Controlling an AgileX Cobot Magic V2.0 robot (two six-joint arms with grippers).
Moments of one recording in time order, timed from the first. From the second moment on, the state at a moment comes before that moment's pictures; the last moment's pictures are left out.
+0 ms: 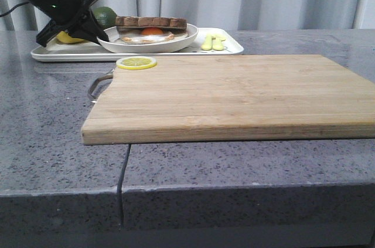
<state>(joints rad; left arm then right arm) -0.05 2.29 -2.04 -0.74 0.83 0.08 0.07 0.50 -0.44 0.19 0.09 -0.13</state>
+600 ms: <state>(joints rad) -0.05 2.29 -2.05 -0.75 0.82 0.07 0.07 0.50 -0.44 0.19 0.09 -0.13</state>
